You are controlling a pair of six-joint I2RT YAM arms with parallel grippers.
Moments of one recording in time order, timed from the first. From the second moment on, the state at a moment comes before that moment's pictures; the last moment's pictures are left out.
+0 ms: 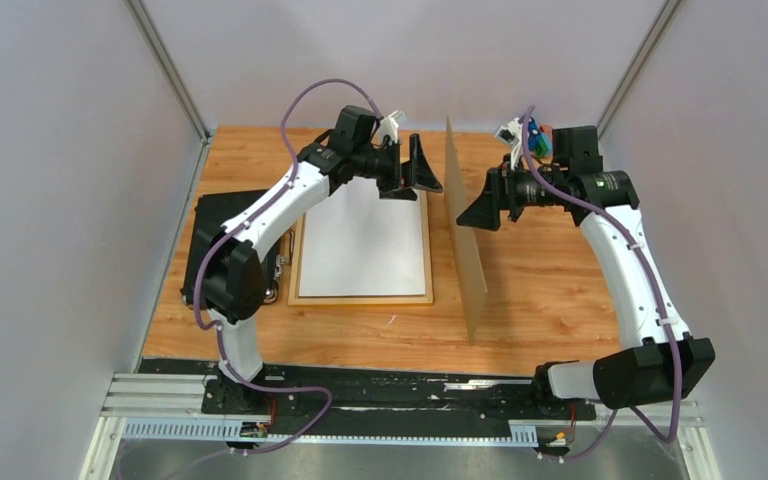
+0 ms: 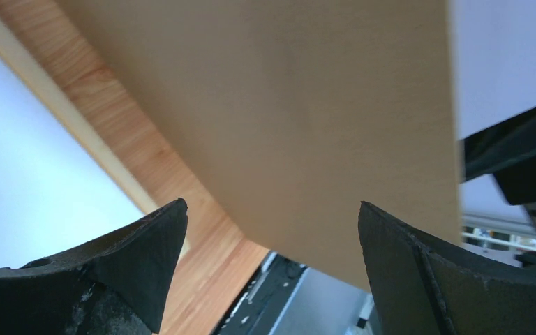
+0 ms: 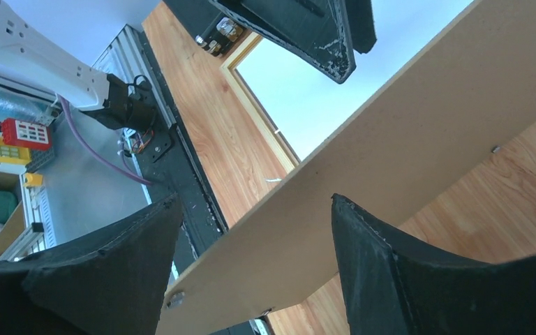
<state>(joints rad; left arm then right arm) -0.54 1.89 1.76 -0.51 0.66 -0.61 0.13 1.33 1.47 -0.92 -0.96 -0.15</state>
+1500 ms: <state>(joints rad) -0.55 1.83 1.44 -0.23 0.67 -0.96 0.07 1.32 1.12 -0.79 -0.85 -0.20</state>
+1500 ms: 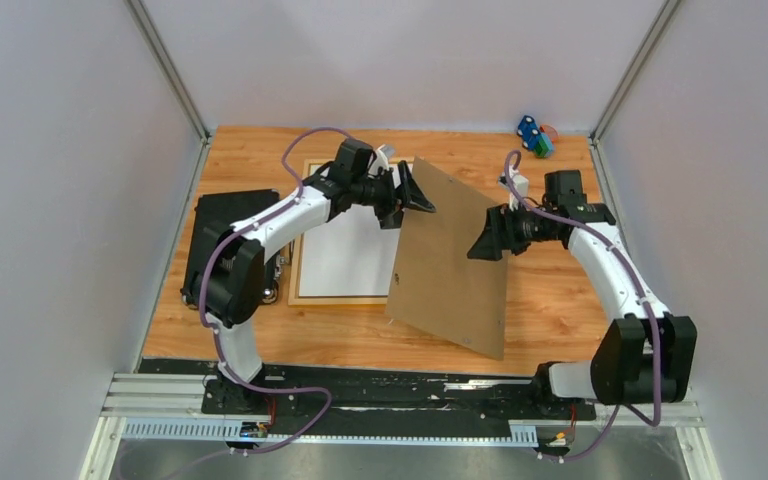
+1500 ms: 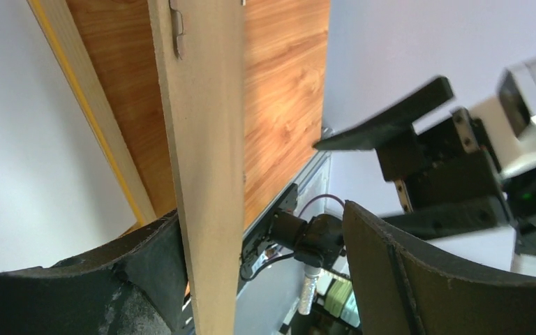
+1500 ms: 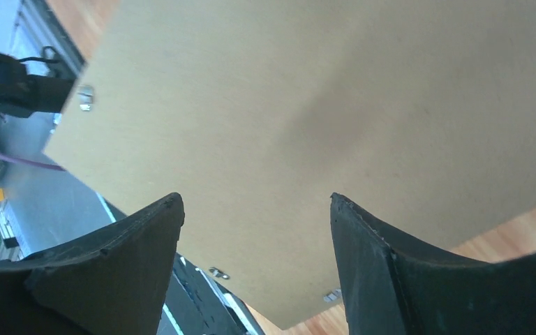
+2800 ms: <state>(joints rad) -0.60 2.09 1.41 0.03 0.76 -0.98 -0.45 1.77 1.01 -0.67 -0.79 -0.33</state>
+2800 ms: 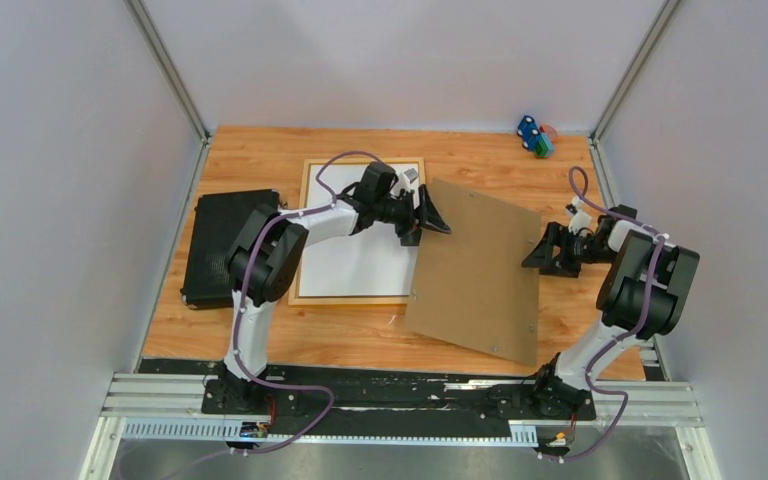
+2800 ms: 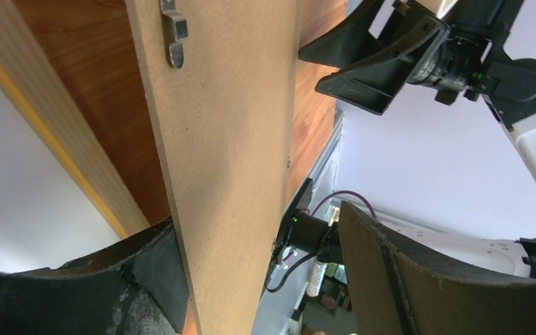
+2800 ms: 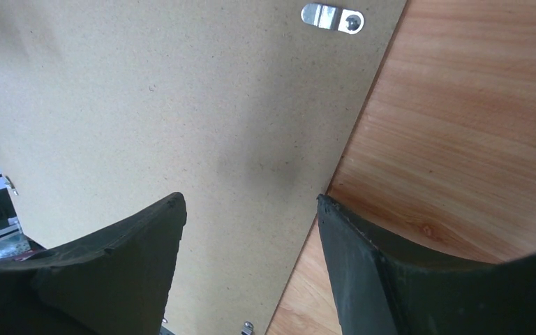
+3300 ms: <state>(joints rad) -0.64 2.09 1.40 0.15 0.79 -1.03 -0.46 1.82 1.03 -0.69 -0.88 -0.36</state>
